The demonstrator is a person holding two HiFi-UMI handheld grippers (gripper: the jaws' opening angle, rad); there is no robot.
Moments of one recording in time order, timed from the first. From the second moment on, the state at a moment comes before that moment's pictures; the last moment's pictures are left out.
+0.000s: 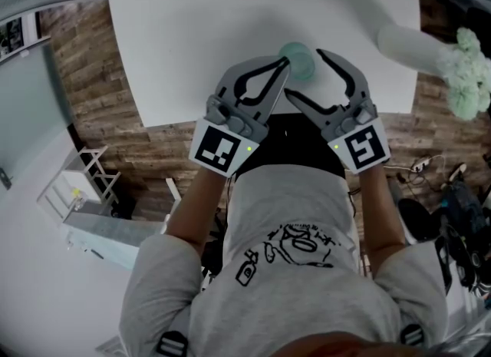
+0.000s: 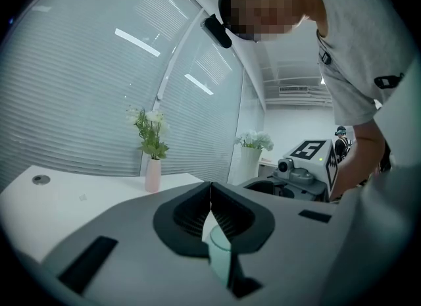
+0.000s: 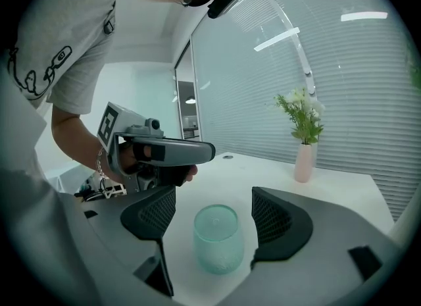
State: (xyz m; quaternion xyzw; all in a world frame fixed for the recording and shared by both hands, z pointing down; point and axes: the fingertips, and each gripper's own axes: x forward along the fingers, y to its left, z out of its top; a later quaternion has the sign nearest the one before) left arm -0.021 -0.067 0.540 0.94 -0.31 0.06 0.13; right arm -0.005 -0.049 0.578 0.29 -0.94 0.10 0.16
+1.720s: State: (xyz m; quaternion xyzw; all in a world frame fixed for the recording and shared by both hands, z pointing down) left arm -0.025 -0.070 0.579 0.93 -0.33 0.06 0.15; right arm -0.006 -0.052 0.619 0.29 -0.94 0.11 0.14
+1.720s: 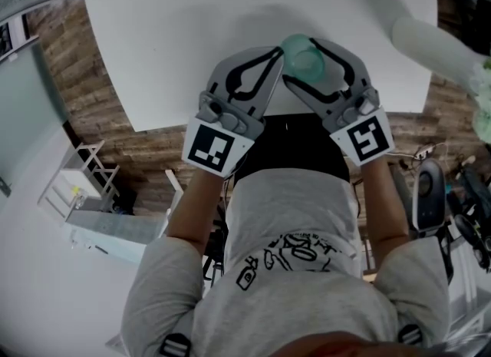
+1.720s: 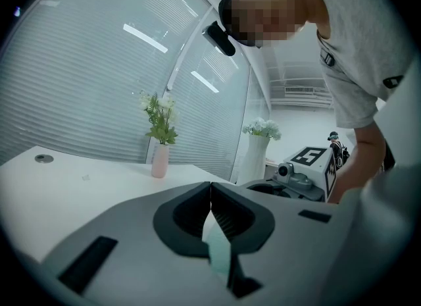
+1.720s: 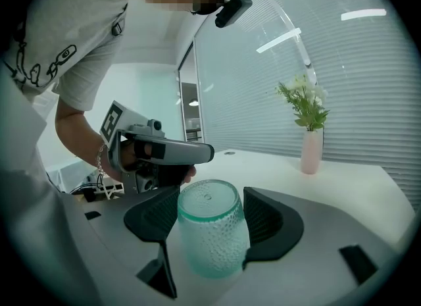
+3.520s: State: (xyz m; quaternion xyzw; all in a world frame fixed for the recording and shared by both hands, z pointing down) left arm -0.019 -0.081 0.495 0.93 -0.34 0.03 0.11; right arm 0.008 -0.062 0.507 0.30 -0.95 0.07 0.11
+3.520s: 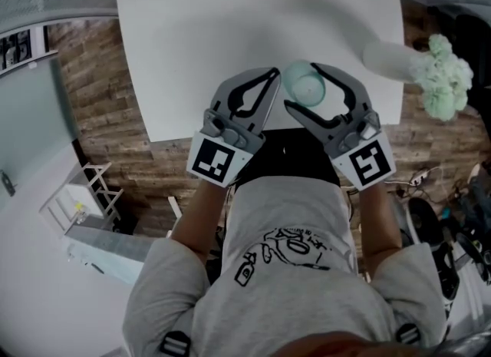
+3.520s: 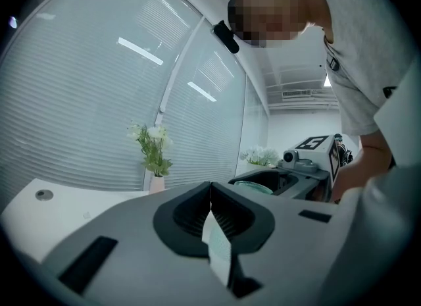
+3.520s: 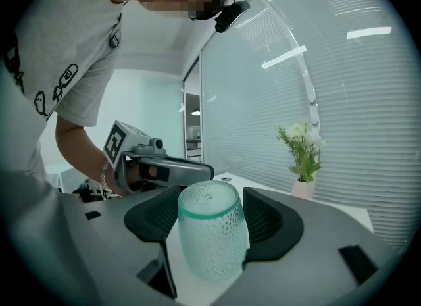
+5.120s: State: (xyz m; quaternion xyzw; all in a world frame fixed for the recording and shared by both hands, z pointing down) left arm -0.025 -0.056 0.364 0.94 -0.34 -0.01 0.06; right arm 0.009 -0.053 0.342 0.29 -0.95 0.03 0.05
